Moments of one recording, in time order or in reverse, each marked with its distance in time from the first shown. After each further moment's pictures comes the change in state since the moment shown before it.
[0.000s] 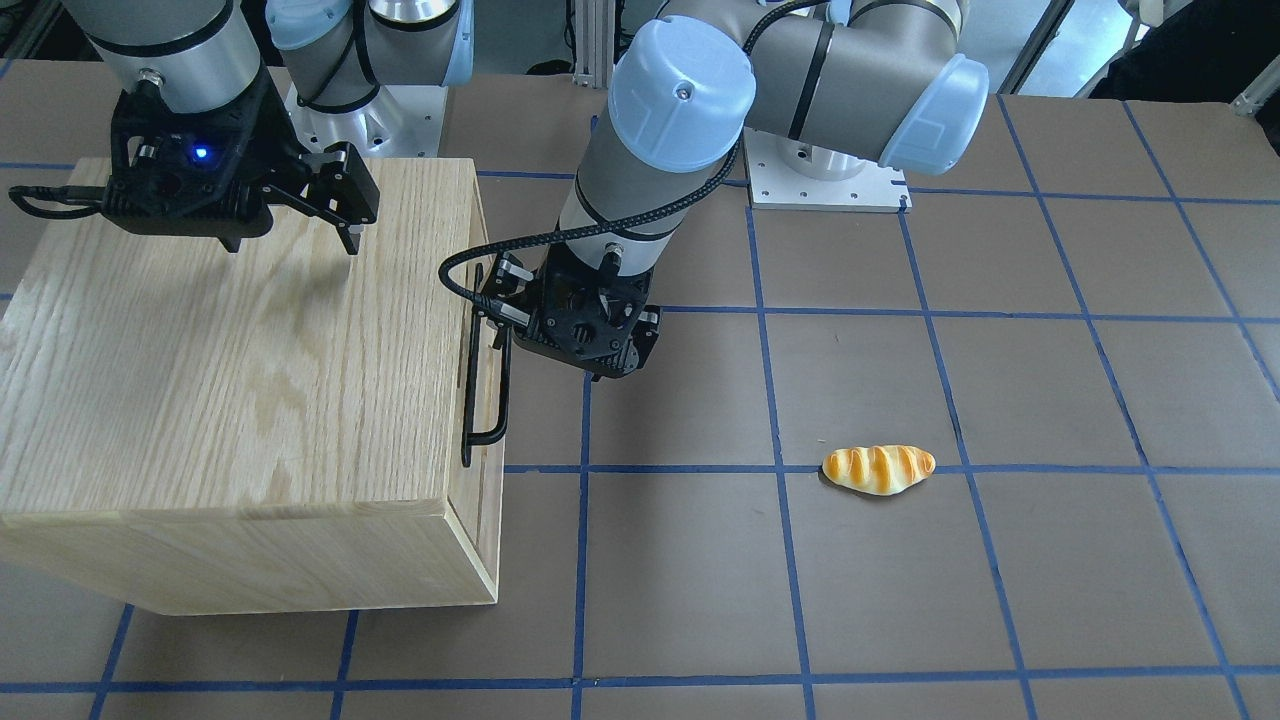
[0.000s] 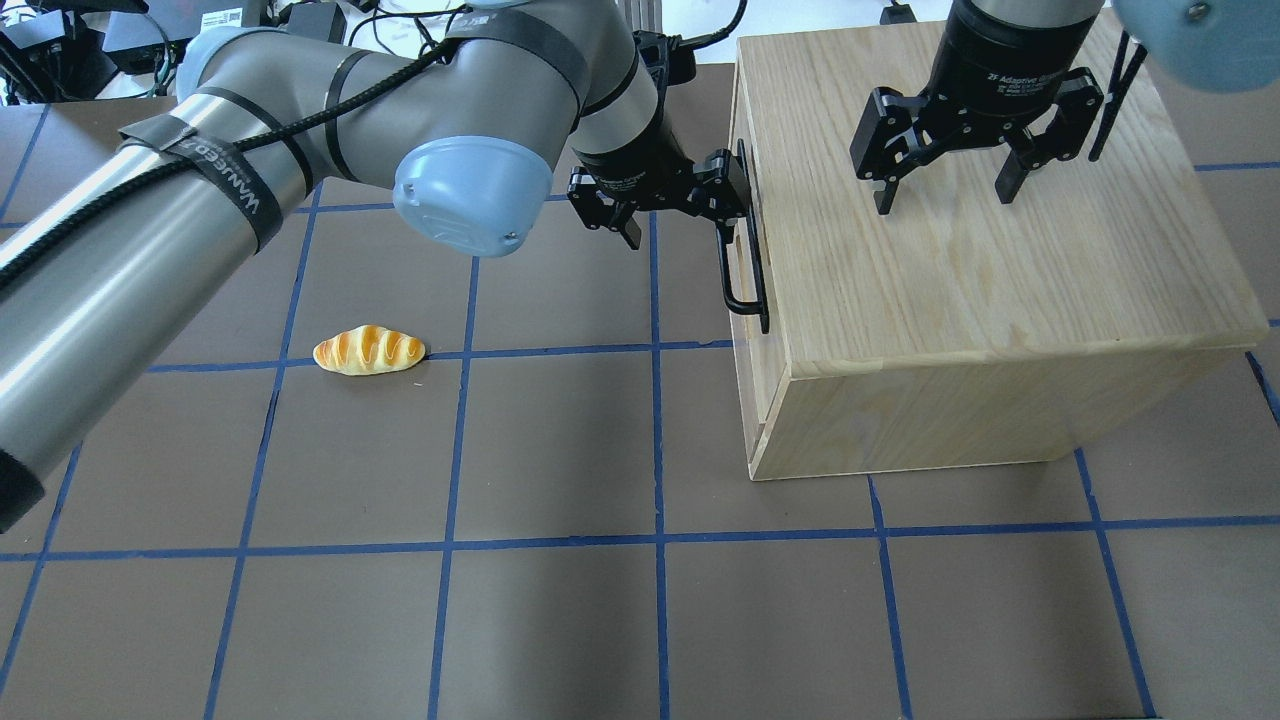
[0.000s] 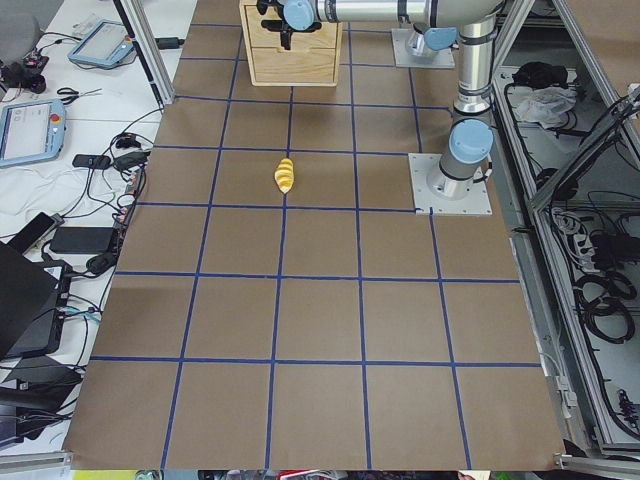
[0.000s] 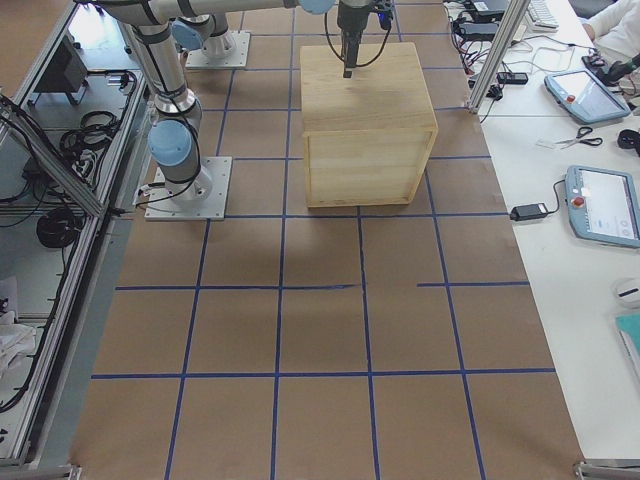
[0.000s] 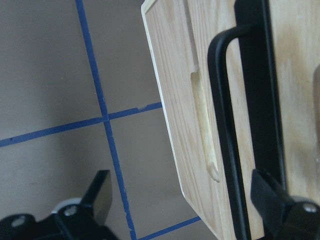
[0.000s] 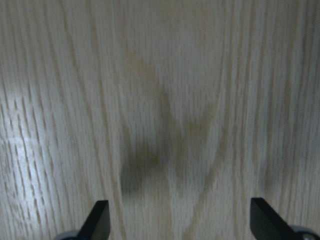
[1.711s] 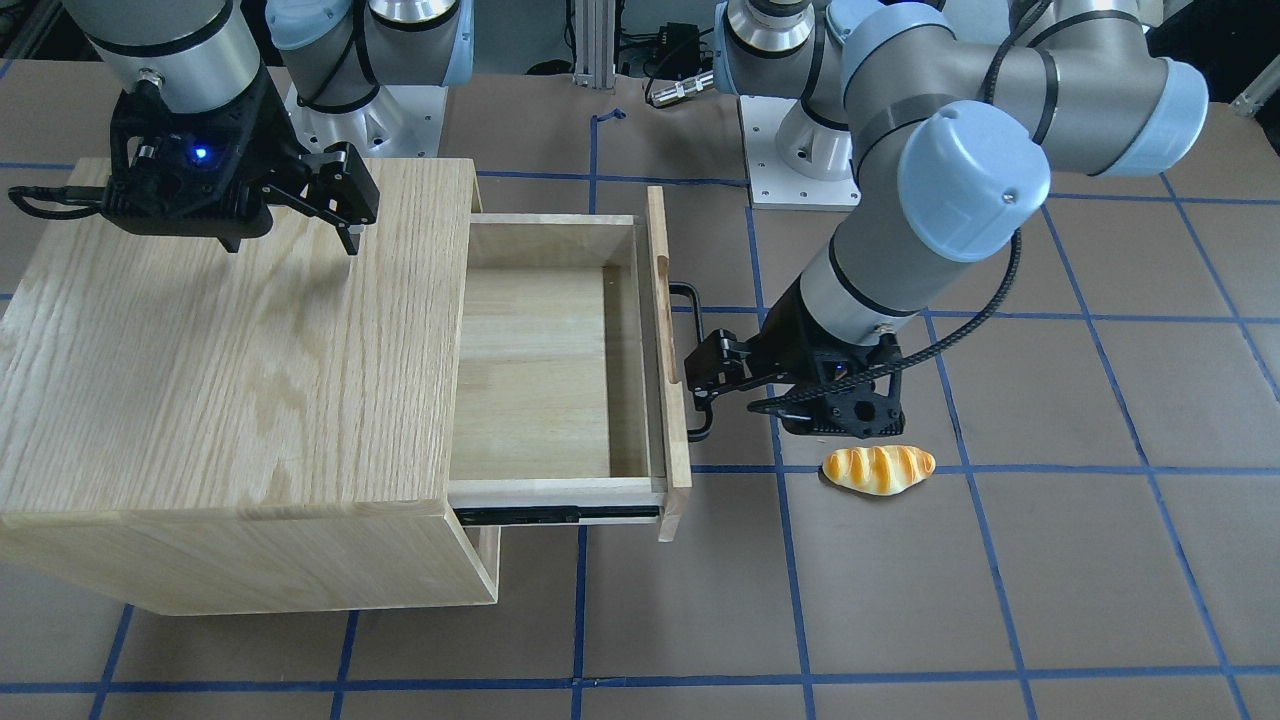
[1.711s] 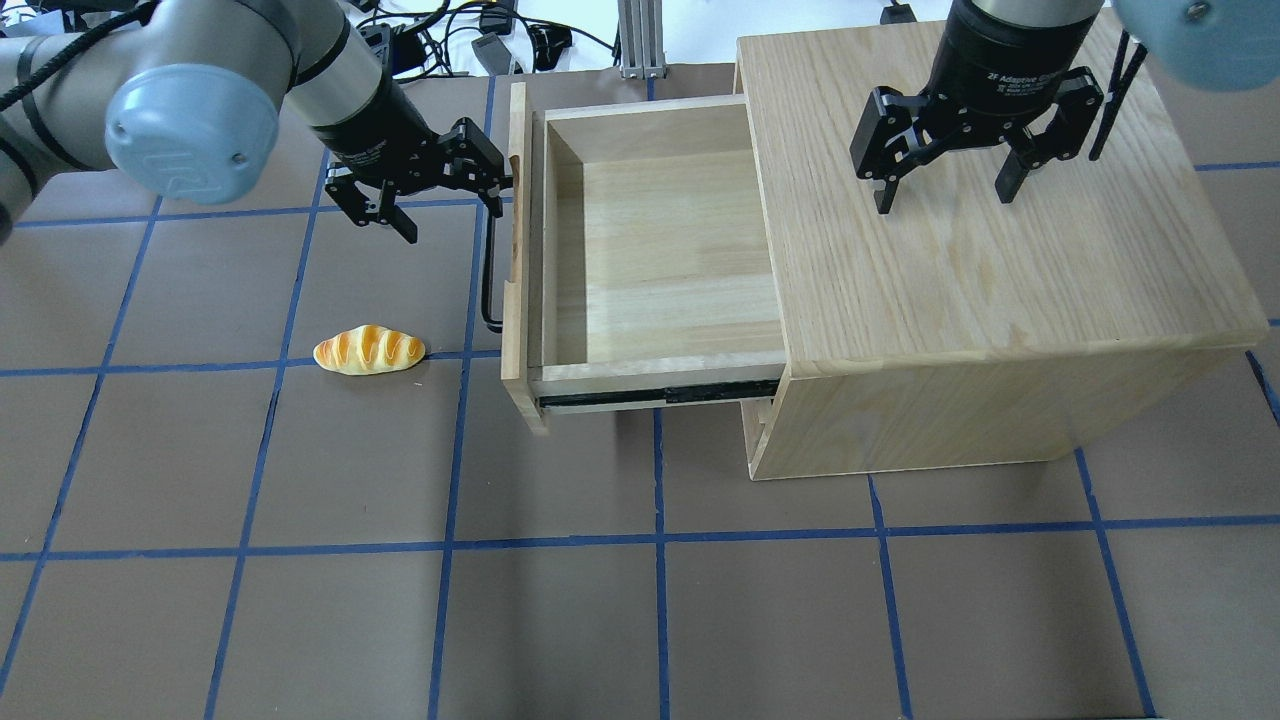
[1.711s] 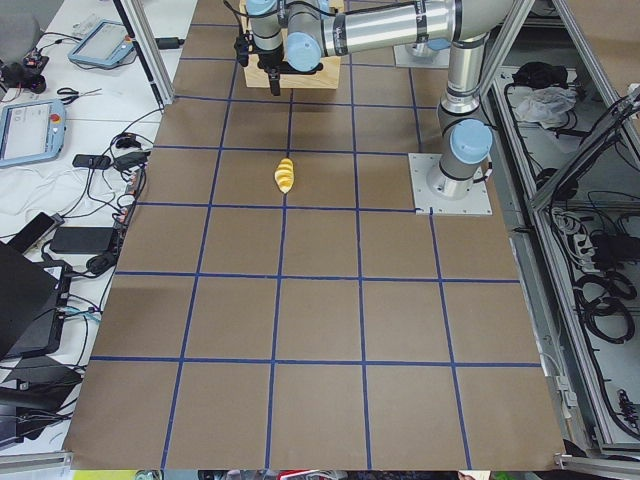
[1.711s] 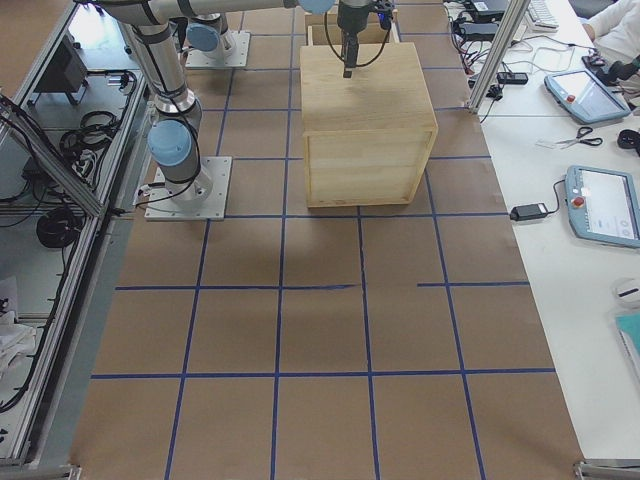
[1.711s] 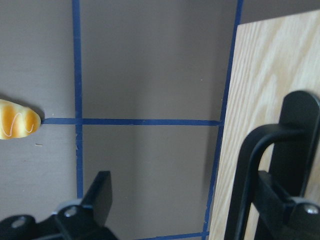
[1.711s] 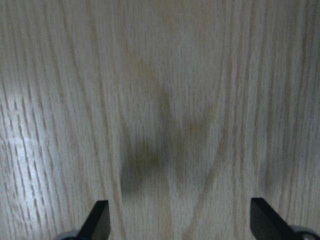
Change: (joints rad) left arm 0.356 0.108 -0.090 -0.157 0.065 0.087; right arm 0.000 0.000 0.000 0.000 0.000 0.000
